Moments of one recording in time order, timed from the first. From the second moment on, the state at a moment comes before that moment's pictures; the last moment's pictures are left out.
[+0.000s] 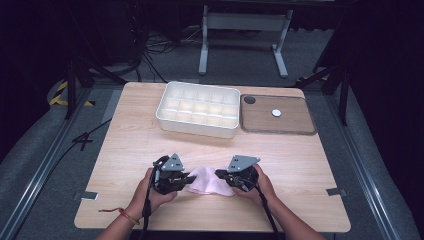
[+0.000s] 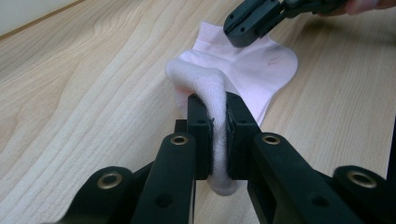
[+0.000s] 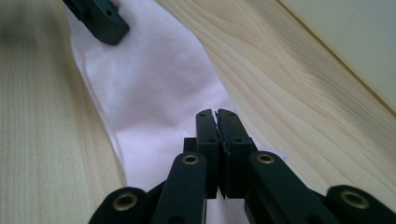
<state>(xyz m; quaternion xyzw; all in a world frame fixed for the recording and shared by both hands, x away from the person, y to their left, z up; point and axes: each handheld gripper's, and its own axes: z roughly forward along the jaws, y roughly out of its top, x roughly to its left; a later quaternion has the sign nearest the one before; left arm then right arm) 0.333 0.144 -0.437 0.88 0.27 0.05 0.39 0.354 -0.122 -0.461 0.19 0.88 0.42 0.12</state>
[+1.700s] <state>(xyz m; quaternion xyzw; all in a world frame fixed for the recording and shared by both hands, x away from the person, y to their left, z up) 0.339 0.119 -0.430 0.90 0.25 0.07 0.36 0.357 -0.157 -0.471 0.17 0.90 0.37 0.11</state>
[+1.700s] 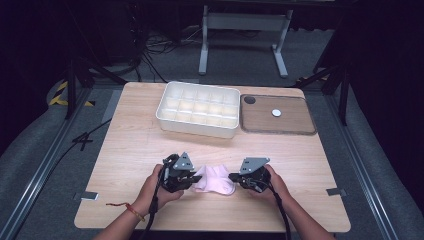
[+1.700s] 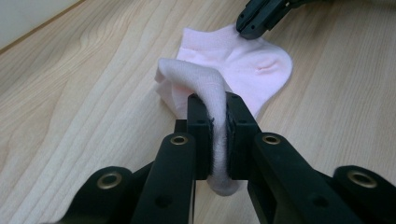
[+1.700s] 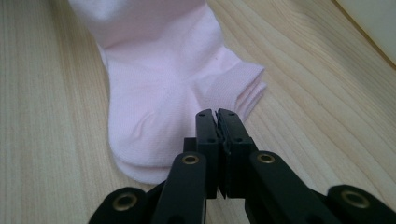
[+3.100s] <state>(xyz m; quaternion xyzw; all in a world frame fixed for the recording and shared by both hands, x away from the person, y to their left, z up) 0.357 0.065 -0.432 0.91 0.20 0.06 0.36 0.373 -0.176 -0.475 0.23 0.89 0.38 0.12</state>
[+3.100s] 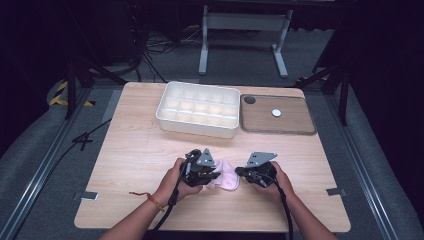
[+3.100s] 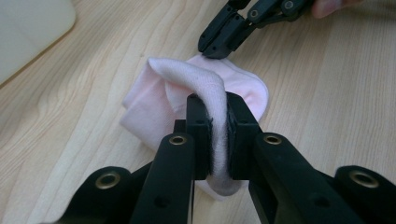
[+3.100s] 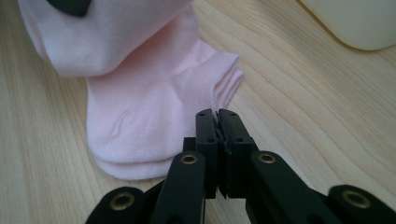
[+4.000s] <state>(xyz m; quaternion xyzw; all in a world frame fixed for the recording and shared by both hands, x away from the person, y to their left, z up) 0.368 0.040 -0.442 0.91 0.19 0.05 0.35 0.377 -0.180 -0.475 0.23 0.89 0.38 0.11</state>
